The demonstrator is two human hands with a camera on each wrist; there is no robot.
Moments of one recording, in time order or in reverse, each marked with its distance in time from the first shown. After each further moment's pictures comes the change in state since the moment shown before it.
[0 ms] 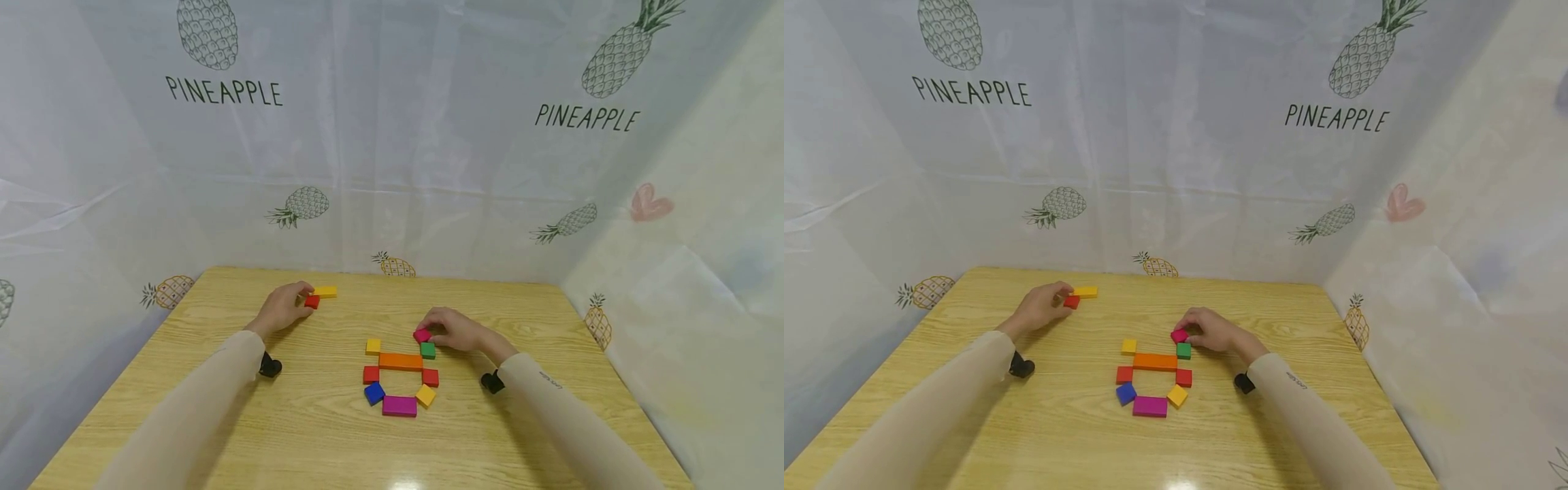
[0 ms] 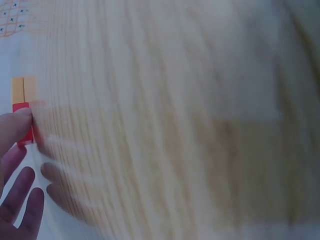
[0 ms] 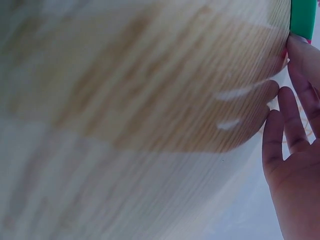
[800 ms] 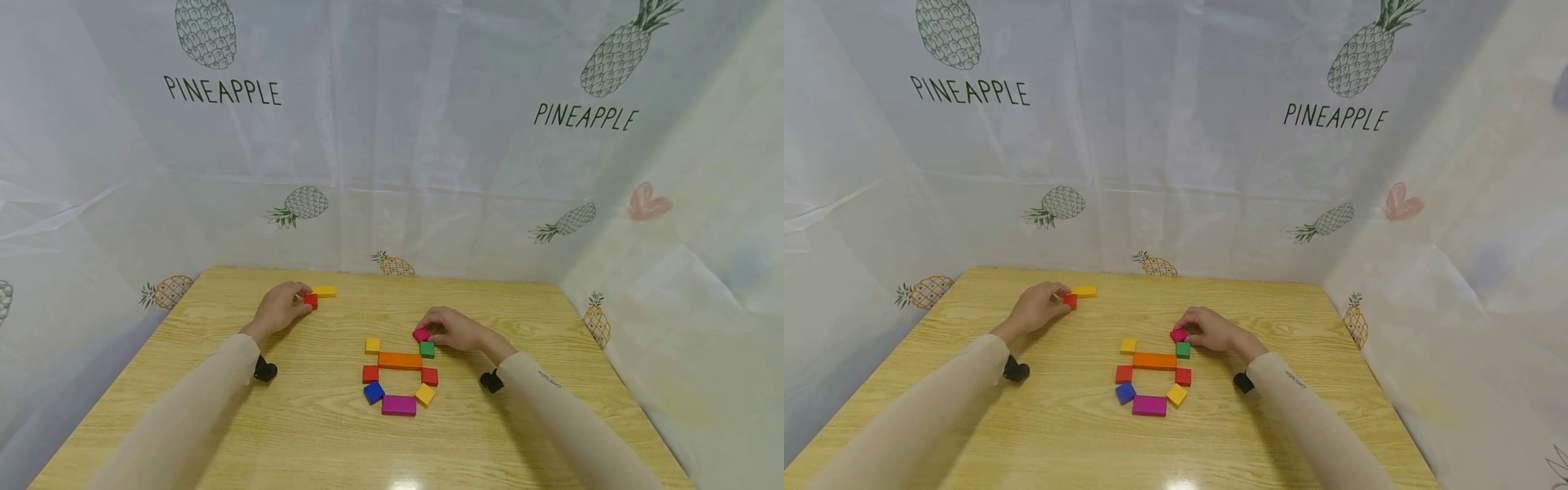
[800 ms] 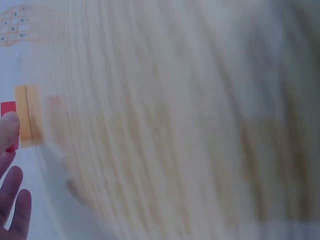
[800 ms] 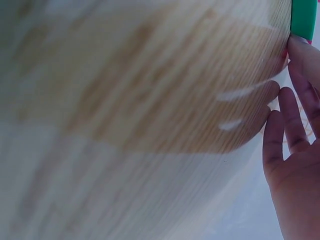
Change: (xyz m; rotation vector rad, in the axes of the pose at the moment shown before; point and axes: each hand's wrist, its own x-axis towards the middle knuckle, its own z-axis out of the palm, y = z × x) left_hand -0.007 0.004 -0.001 0.043 0.060 0.006; right_hand -0.001 0.001 0.001 0.009 -0.001 0.005
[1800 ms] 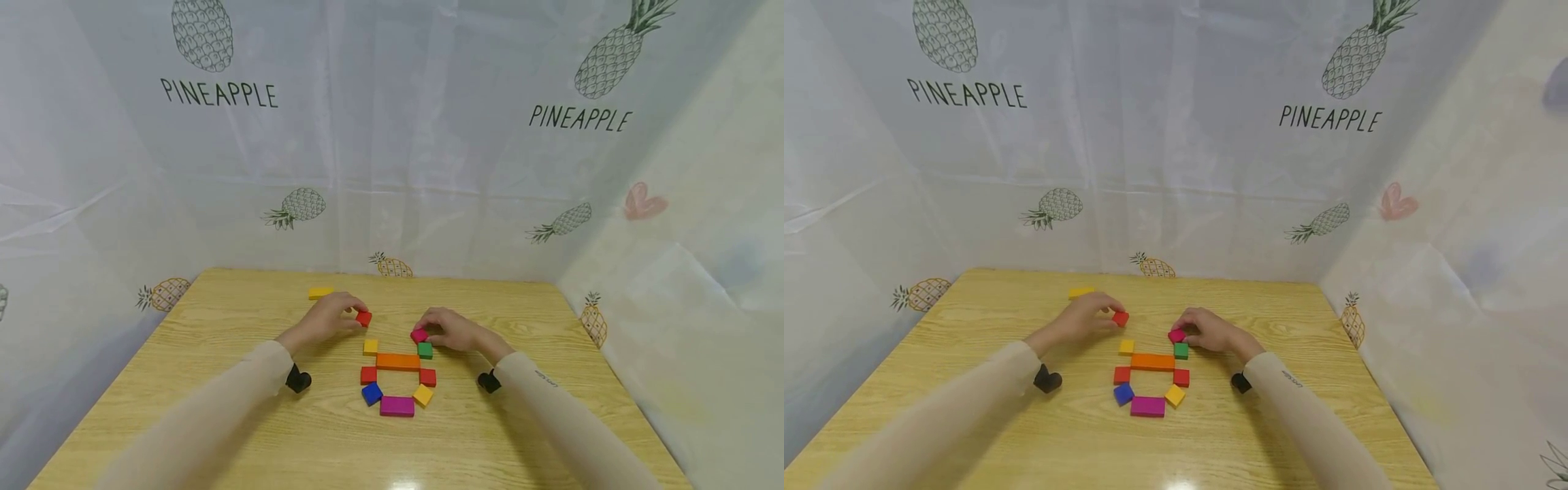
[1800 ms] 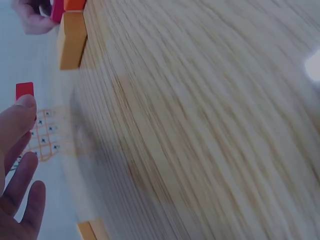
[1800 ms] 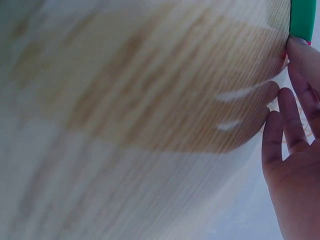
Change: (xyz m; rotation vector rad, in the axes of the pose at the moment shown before) left_hand 0.014 0.093 0.037 -0.091 -0.162 0.257; right_hand -0.001 -0.001 -0.001 -0.004 0.004 -0.014
